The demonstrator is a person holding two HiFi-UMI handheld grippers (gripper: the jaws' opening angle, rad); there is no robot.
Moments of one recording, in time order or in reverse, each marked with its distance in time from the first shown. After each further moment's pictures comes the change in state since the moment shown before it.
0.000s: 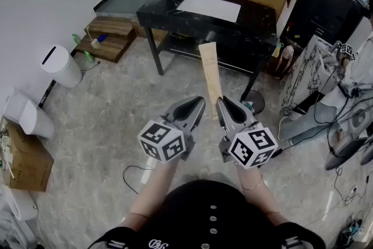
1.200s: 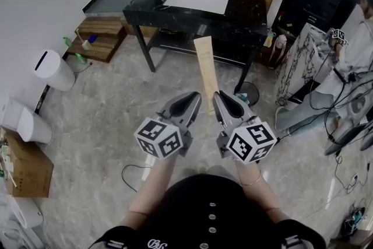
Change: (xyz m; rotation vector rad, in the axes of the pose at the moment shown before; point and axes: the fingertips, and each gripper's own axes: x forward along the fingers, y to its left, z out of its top) left arm 0.028 -0.005 -0.015 -0.015 0.001 -0.015; right arm -0.010 -0.029 0.002 0.025 -0.019 -0.015
